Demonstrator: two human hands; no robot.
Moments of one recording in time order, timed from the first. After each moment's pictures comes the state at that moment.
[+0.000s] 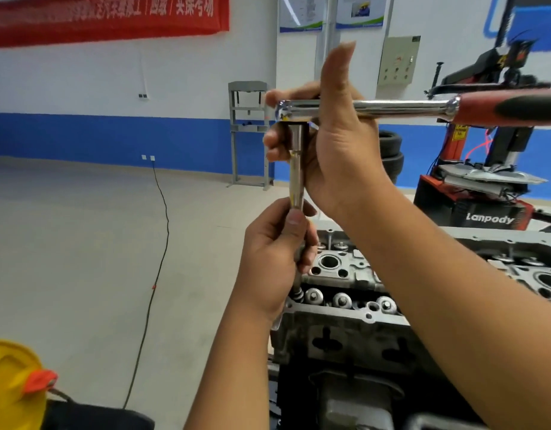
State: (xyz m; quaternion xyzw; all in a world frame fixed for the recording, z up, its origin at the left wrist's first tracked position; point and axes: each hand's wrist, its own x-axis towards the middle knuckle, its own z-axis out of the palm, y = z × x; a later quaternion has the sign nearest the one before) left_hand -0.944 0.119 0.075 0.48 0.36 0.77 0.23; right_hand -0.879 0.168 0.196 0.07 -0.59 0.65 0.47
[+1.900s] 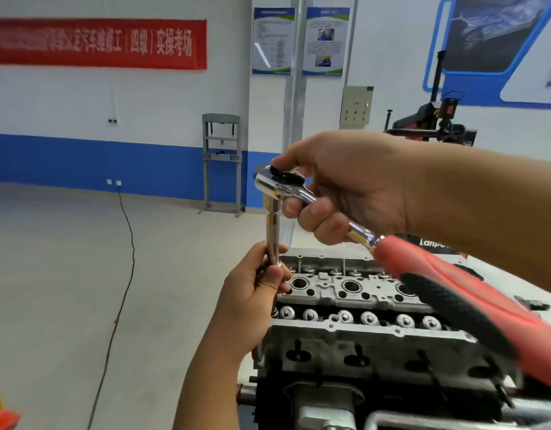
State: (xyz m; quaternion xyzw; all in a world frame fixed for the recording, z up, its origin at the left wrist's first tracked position) left_hand -0.940 0.086 0.067 0.56 0.48 0.66 0.12; right_hand -0.801 0.103 0.271 -0.30 -0.71 0.63 0.10
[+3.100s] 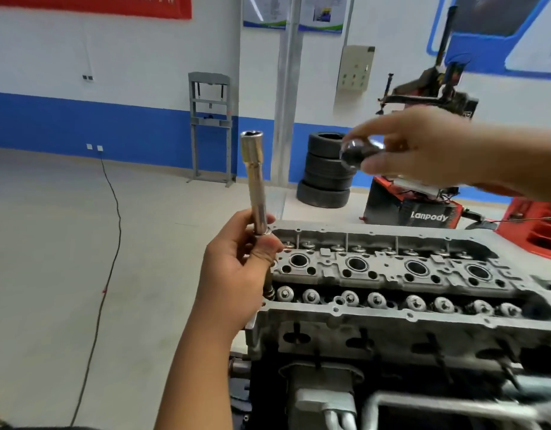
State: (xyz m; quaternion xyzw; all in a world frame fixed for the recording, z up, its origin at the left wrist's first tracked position) left_hand -0.951 0.098 0.061 0.51 0.47 0.72 0.10; right_hand -0.740 0.249 0.257 -0.32 -0.94 0.04 0.15
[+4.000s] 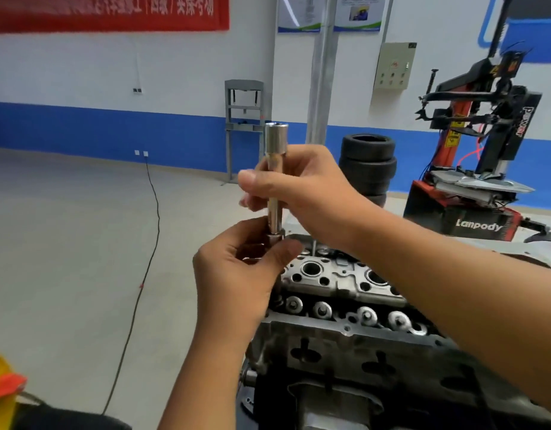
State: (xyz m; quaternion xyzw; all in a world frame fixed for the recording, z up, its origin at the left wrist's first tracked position) left_hand -0.940 0.103 0.067 0.43 0.51 0.74 -0.01; right_hand -0.869 0.207 0.164 0.03 -0.79 0.52 0.32
